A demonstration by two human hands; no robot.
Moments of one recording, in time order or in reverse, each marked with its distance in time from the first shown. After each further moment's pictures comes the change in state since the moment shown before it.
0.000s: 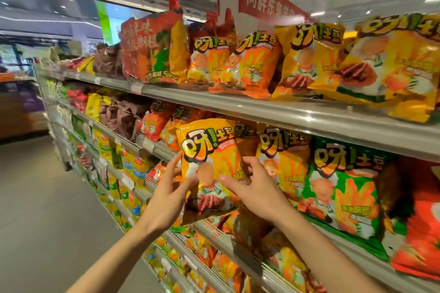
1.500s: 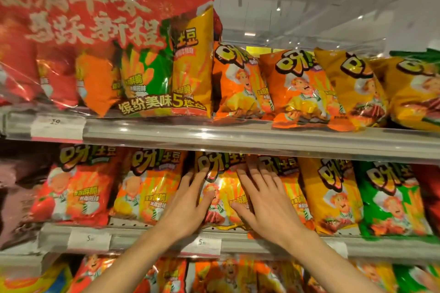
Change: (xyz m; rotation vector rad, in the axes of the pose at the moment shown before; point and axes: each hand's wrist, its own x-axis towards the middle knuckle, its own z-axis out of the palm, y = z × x) left_hand 0.329 -0.138 -0.064 0.345 -0.647 0.509; right_hand 0.197 -0.014 0.154 -1.341 0.482 0.134
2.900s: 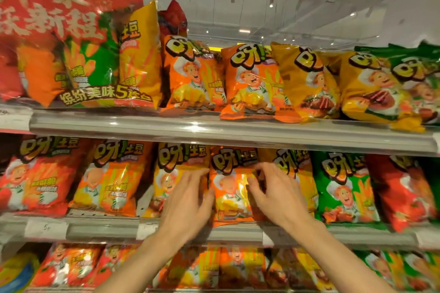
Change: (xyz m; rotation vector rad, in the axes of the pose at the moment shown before) left_hand -0.016 0.097 0.055 -0.004 0.257 0.124; right_hand -0.041 0.094 -0.042 0.264 0.016 0.254
